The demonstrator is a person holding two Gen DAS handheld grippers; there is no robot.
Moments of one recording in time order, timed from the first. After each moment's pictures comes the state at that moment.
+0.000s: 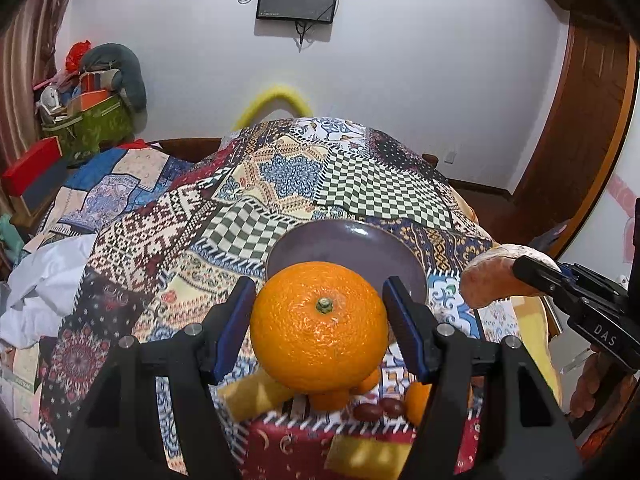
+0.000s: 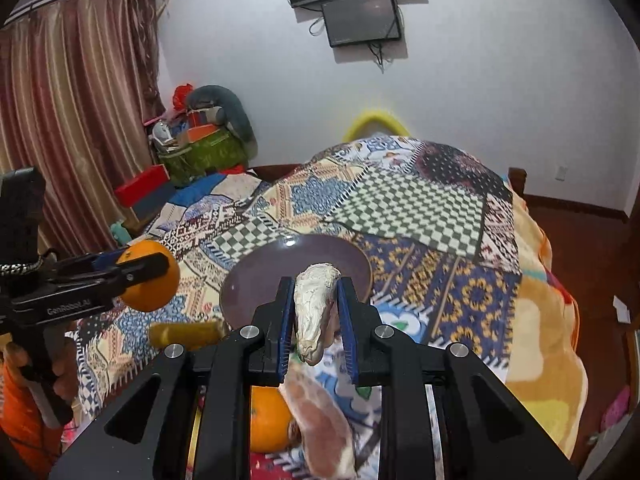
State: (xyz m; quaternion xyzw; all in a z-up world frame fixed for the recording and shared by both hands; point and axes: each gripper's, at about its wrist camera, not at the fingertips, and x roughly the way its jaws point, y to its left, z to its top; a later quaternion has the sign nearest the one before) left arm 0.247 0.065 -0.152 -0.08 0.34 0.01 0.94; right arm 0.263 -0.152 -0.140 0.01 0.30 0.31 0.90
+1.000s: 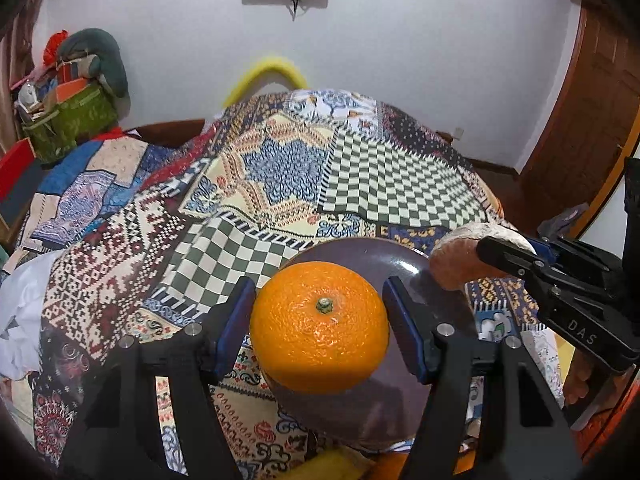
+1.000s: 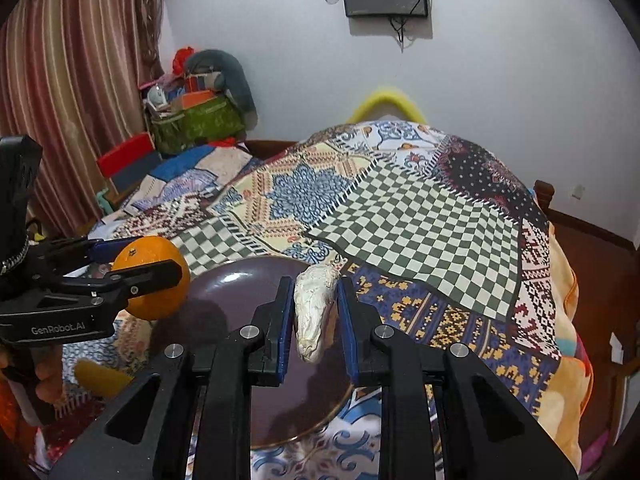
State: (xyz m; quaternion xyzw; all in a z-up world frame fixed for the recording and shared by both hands) left arm 0.364 0.081 -0.196 -0.06 0.40 -0.01 0.92; right arm 0.365 -0.097 -0.169 -0.06 0.33 0.32 0.89
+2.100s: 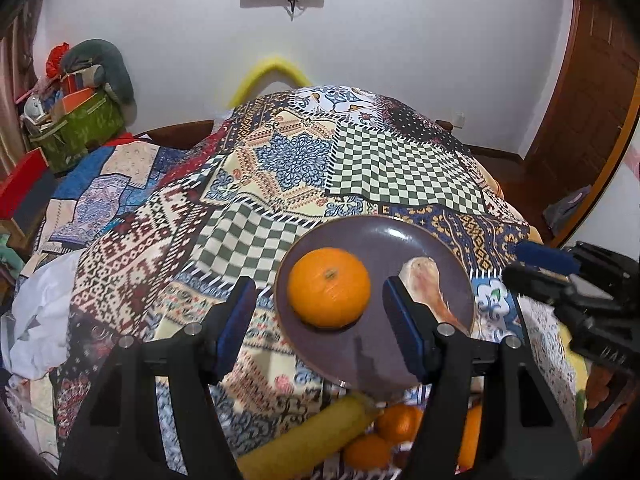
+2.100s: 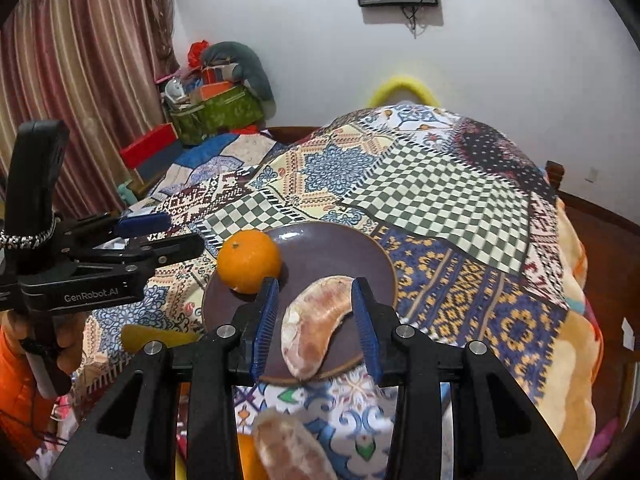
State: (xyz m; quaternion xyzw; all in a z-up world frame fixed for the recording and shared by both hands) left arm 0.317 0.079 -0.176 -0.03 0.40 0.00 0.92; right arm 0.317 -0.116 -0.155 -0.04 0.36 0.34 0.87
